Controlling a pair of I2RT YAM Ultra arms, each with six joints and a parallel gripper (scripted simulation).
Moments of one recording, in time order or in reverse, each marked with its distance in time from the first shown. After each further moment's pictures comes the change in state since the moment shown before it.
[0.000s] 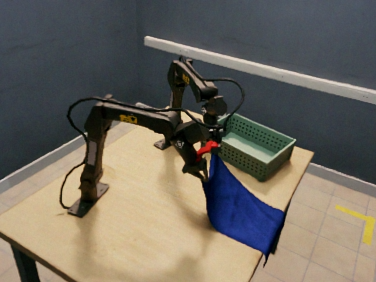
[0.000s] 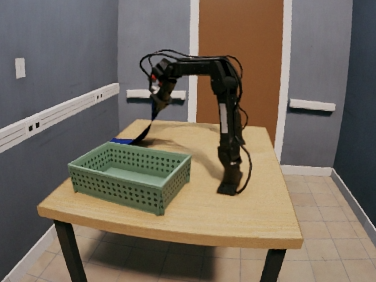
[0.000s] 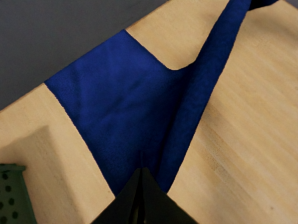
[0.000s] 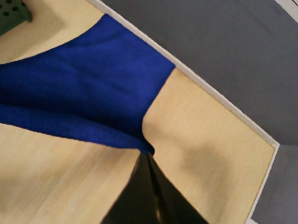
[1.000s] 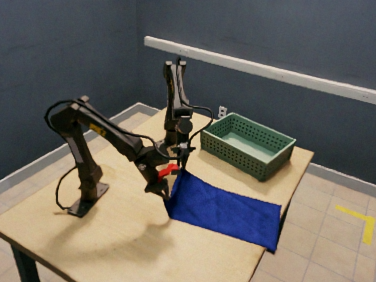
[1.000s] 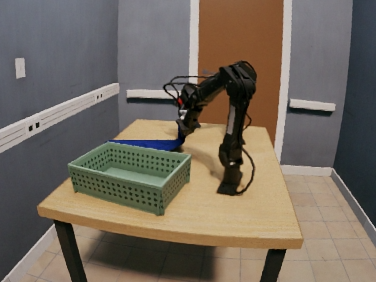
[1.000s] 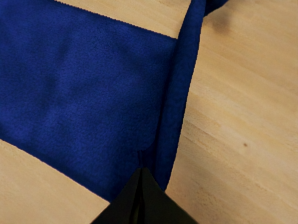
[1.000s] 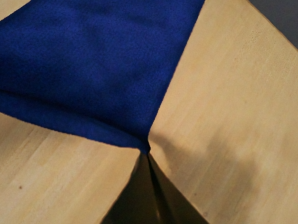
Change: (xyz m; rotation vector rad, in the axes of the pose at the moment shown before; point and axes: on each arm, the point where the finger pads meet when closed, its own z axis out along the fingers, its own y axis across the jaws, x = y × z) left arm 0.140 -0.093 0.051 0.146 -0.019 0.218; right arm 0.192 0.006 0.027 -0.021 0.051 -0.008
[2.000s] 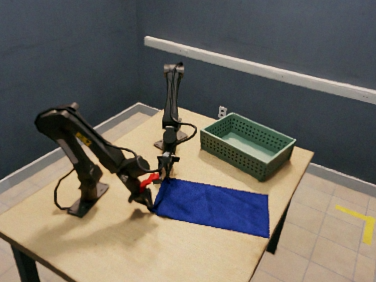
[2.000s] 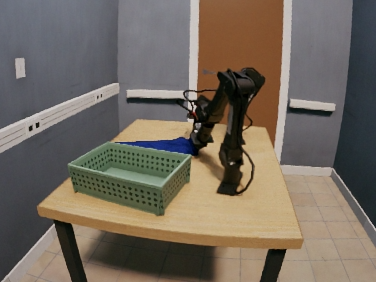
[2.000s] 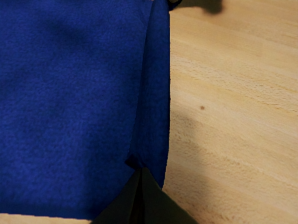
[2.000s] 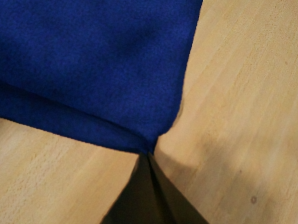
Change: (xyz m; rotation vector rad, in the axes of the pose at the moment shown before) left arm 0.060 -0.064 0.039 0.103 -0.044 0.162; right arm 0.090 0.003 0.022 -0.009 -0.053 -0.013
